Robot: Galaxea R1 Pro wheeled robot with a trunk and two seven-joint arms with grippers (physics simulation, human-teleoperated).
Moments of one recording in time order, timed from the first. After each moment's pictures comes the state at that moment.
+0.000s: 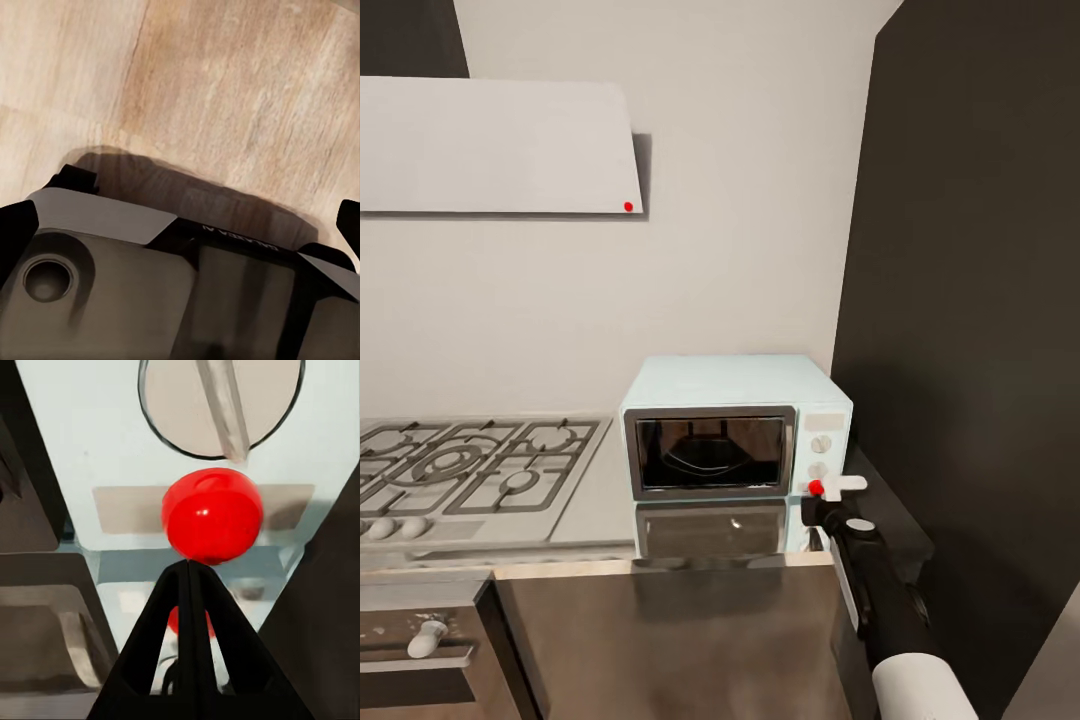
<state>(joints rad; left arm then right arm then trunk) -0.22 -0.03 -0.32 -0.01 0.72 -0.01 -0.08 -0.53 0.17 -0.17 -1.07 0.29 0.44 0.06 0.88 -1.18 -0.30</state>
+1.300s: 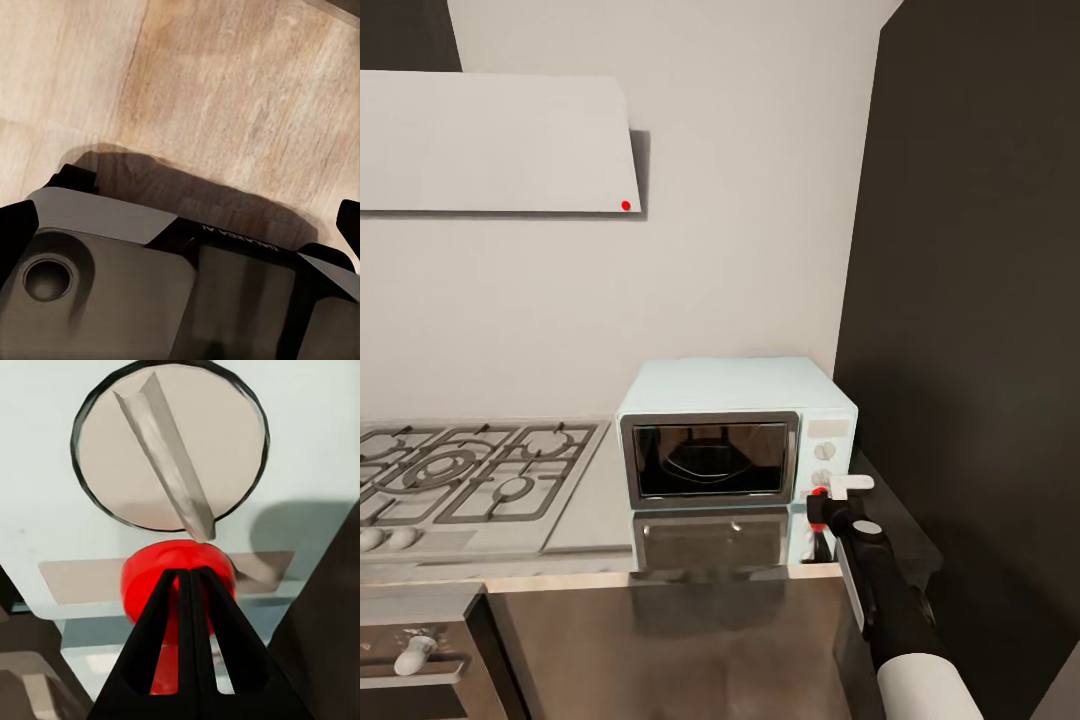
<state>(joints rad) -0.22 -0.03 -0.32 0.00 0.72 -0.01 -0.08 -0.53 0.16 -0.19 -1.06 0.29 0.38 0.06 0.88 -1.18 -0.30</state>
